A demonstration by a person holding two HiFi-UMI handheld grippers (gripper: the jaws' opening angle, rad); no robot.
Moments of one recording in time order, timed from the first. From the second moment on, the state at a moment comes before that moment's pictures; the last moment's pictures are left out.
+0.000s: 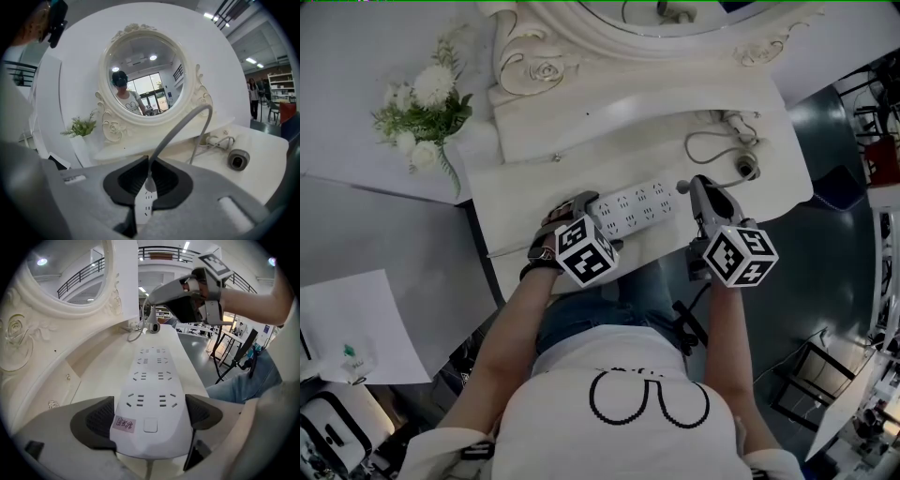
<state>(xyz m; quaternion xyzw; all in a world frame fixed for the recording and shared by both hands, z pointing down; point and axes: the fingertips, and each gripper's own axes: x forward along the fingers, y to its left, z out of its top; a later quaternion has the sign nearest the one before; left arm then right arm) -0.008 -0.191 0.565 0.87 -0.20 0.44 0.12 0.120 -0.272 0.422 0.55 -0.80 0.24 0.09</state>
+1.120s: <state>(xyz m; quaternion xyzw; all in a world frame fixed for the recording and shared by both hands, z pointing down) 0.038 -0.275 0.456 0.89 -0.35 0.20 0.20 0.248 -0.289 0.520 0.59 -0.65 0.48 -0.01</state>
